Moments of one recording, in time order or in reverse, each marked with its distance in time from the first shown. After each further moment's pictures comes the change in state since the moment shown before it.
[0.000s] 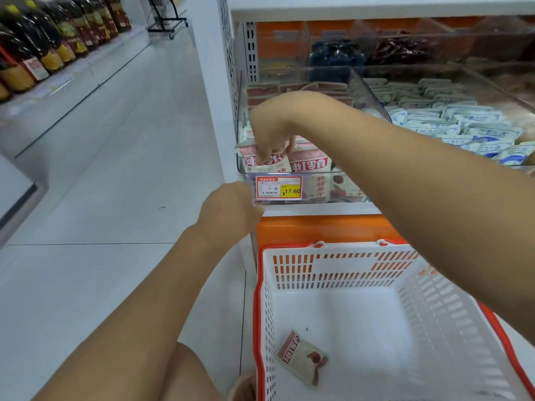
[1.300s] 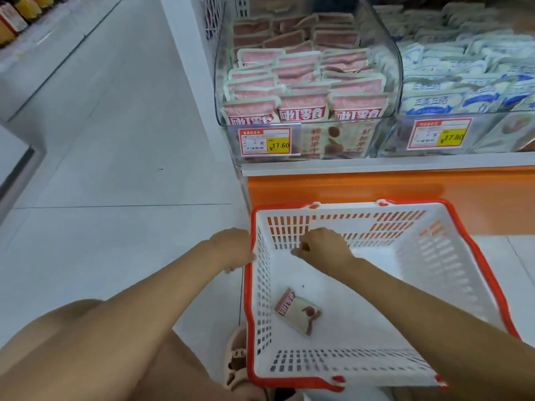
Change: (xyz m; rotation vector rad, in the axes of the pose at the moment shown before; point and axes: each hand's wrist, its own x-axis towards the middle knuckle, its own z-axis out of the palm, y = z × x) left_hand -0.026 -0.034 0.106 0.241 -0.671 -0.002; right_hand -0.035 0.045 0.309 0.346 0.049 0.139
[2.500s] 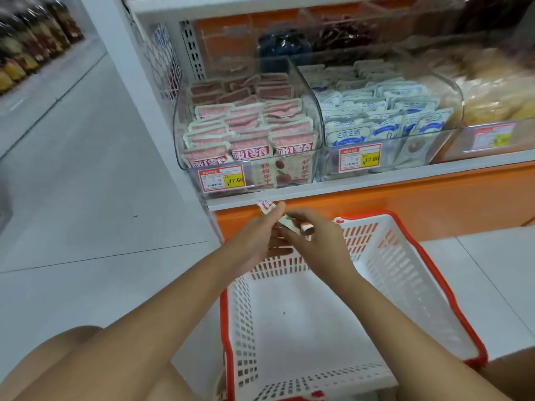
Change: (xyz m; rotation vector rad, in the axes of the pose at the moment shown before) left_hand -0.032 0.093 -0.032 -1.336 -0.081 0.398; right_hand -0.080 -0.007 -0.074 0.714 0.637 0.017
